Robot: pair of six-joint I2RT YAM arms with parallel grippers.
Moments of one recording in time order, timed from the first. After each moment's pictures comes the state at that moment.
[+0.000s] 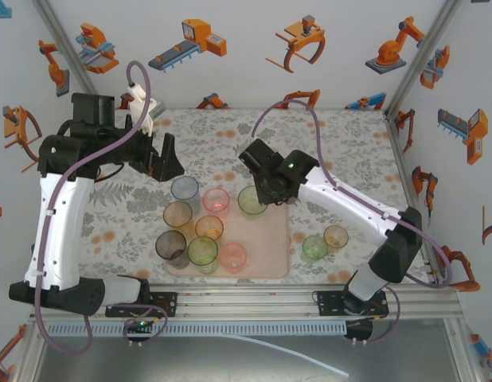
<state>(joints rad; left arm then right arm) -0.24 1.30 1.79 -1.24 0.49 0.21 0.91 1.61 1.56 -1.07 0.25 0.56</state>
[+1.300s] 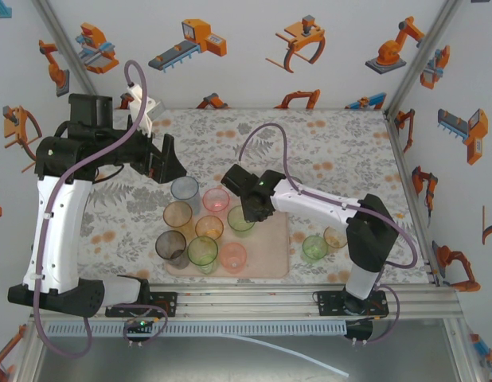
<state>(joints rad) -0.24 1.29 1.81 -1.25 0.56 0.21 0.97 1.76 1.40 -0.88 0.25 0.69</state>
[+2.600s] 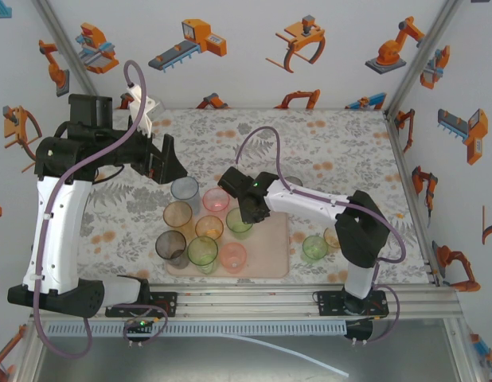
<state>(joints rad) -0.24 1.29 1.80 -1.25 0.58 0.20 0.97 1.82 1.40 -0.85 0.25 0.69</state>
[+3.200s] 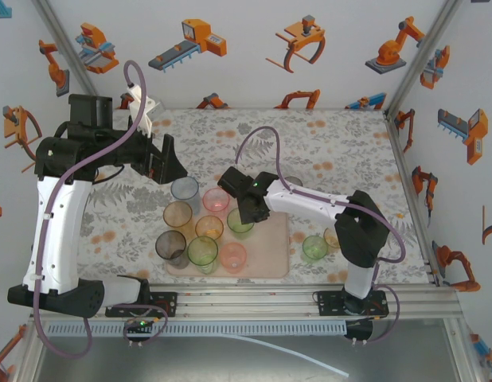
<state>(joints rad) -0.24 1.29 1.80 -1.25 0.58 0.20 0.97 1.83 1.41 -0.85 0.24 0.69</state>
